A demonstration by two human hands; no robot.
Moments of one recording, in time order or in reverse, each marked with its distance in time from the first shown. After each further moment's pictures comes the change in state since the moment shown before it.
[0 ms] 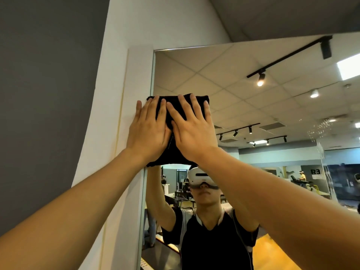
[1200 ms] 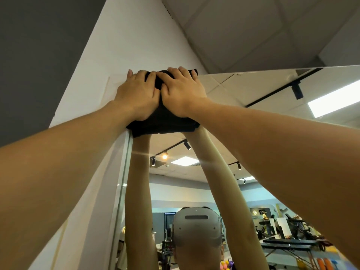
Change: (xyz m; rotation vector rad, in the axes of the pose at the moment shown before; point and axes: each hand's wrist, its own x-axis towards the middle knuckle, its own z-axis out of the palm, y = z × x) left_hand 0.177 -0.035 -0.007 -0.077 -0.010 -0.076; right_hand 0.183 0.060 -0.010 -0.010 0.049 0.001
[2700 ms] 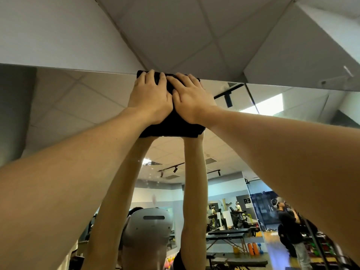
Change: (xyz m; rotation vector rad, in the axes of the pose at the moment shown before) left_hand 0.061 0.372 0.044 -0.221 0.067 0.021; right_hand -0.134 0.328 -0.137 -0.083 -0.108 0.119
